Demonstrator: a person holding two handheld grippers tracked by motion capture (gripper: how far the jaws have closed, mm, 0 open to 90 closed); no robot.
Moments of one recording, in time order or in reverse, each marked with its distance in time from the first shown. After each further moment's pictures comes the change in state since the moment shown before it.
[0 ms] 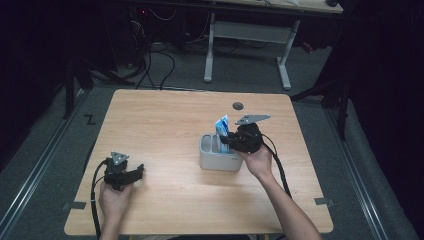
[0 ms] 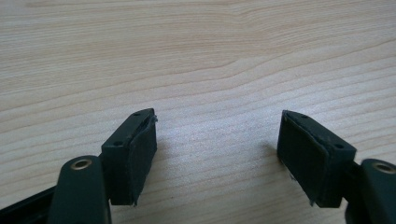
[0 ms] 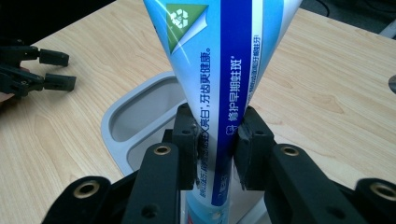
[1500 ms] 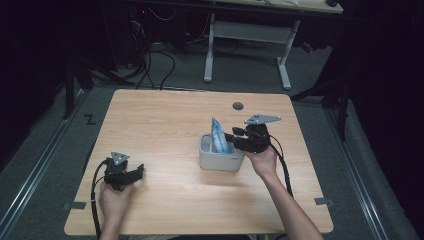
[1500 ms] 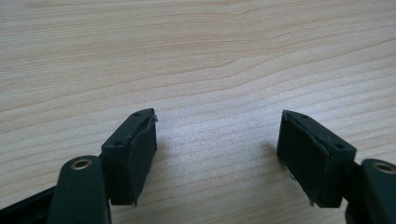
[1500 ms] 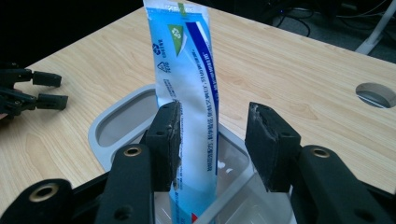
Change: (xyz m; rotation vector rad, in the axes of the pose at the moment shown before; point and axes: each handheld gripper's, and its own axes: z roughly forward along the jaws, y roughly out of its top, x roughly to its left) left arm 0.000 0.000 0.000 0.003 0.002 0.004; right arm -0.010 -0.007 -0.015 -0.093 -0.038 0.027
